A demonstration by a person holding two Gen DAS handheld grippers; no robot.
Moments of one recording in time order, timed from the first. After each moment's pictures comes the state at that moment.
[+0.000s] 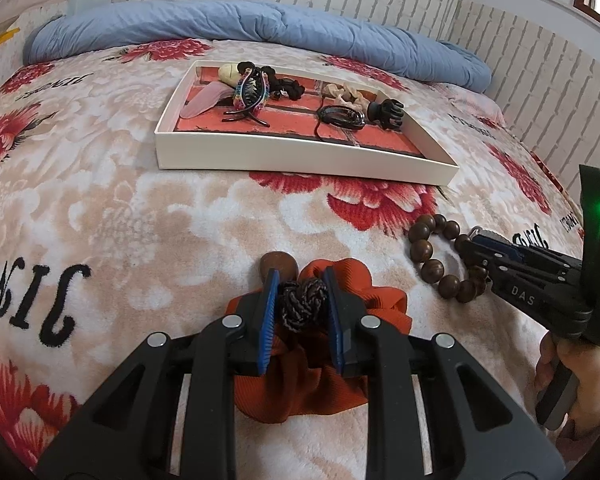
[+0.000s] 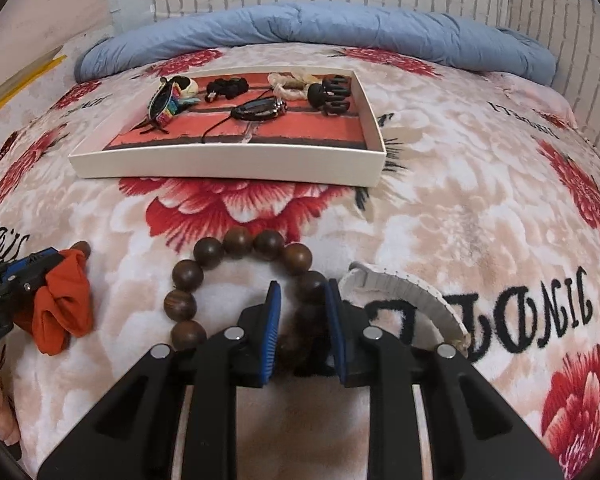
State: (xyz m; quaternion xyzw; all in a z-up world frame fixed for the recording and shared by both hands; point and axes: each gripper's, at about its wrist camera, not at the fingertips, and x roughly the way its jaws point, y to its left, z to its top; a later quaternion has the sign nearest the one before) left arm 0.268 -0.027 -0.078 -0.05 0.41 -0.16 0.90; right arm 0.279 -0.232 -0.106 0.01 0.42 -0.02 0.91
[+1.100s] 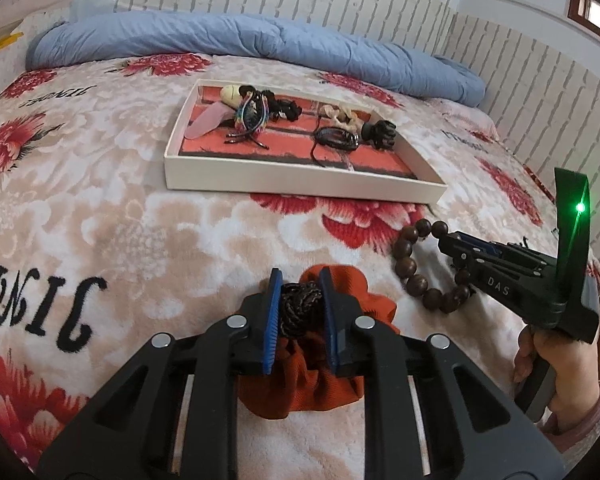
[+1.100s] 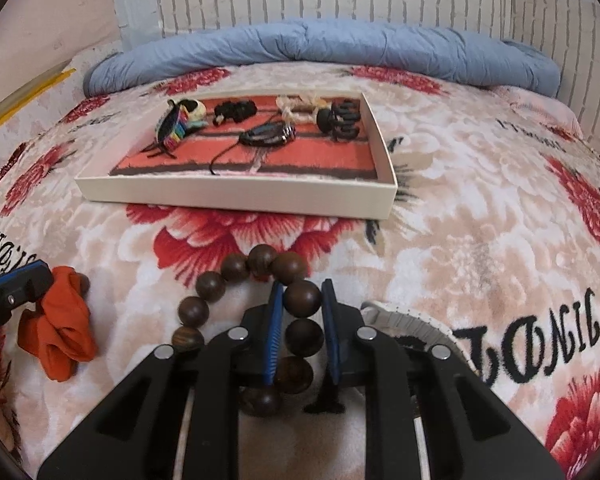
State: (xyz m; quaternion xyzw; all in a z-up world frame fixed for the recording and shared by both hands) left arm 0.262 -0.016 -0.061 -0.07 0.39 -0.17 0.90; right arm 0.285 -0.230 -0.093 0.02 0.38 0.00 0.93
